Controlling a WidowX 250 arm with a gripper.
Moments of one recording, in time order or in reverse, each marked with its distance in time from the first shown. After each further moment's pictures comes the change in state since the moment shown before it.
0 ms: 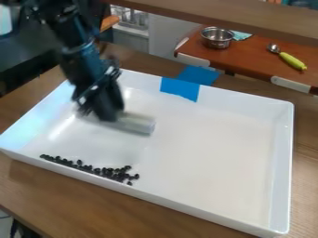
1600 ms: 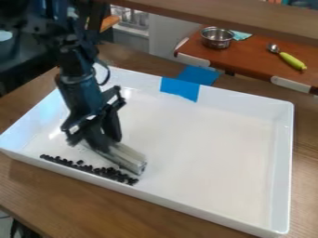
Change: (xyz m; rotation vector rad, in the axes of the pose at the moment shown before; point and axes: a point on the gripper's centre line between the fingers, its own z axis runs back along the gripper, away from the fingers) arm 0.004 0.044 -0.021 0.088 -0.063 -0.233
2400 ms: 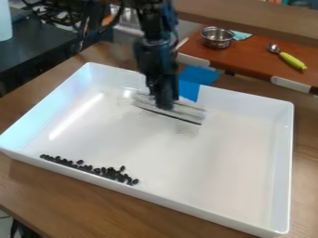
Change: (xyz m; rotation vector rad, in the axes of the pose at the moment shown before) arm -0.020 -0.124 -0.015 0.033 -0.055 0.248
